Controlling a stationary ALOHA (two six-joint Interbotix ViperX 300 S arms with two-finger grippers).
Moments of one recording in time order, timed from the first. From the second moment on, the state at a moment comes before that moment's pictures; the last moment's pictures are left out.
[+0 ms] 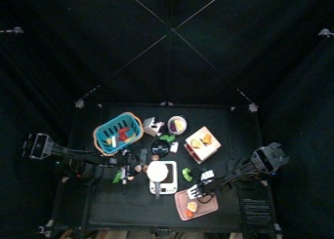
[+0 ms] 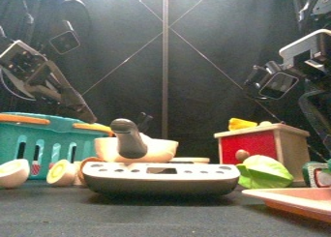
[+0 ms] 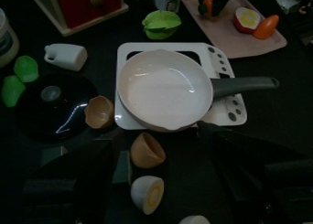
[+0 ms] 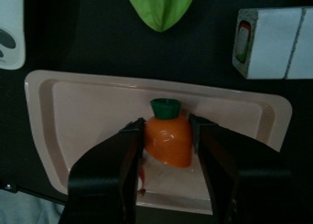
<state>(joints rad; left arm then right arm) -0.05 -0.38 1.20 -0.05 -0.36 0.02 0.43 0.00 0.66 -0.16 0.71 1.68</state>
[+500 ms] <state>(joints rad) -0.05 -0.38 1.20 -0.05 -0.36 0.02 0.29 0.00 0.53 -0.68 0.46 1.69</state>
